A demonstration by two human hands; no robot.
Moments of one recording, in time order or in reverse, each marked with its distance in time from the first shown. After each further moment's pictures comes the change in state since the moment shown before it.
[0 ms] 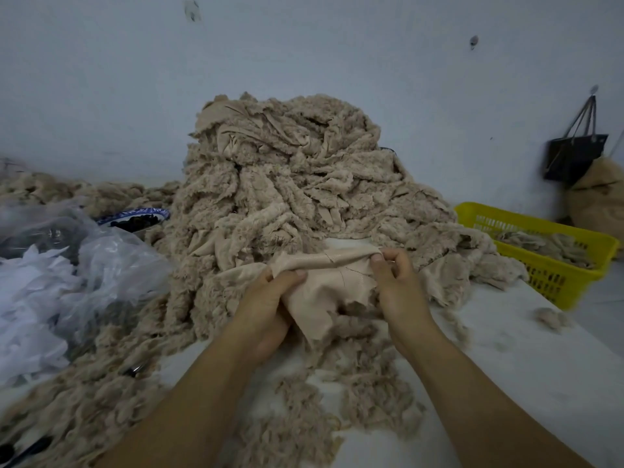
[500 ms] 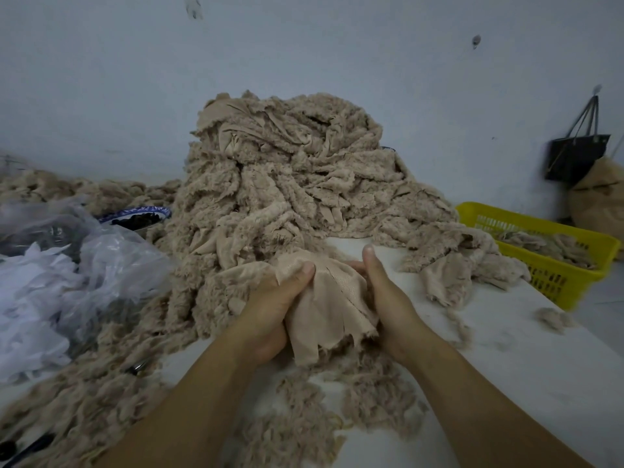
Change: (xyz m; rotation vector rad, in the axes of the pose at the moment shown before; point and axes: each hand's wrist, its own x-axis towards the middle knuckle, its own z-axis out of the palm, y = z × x) left_hand -0.014 0.002 0.006 0.153 -0.174 0.001; right_hand -0.013 -0.004 0.008 0.220 -0.386 0.180
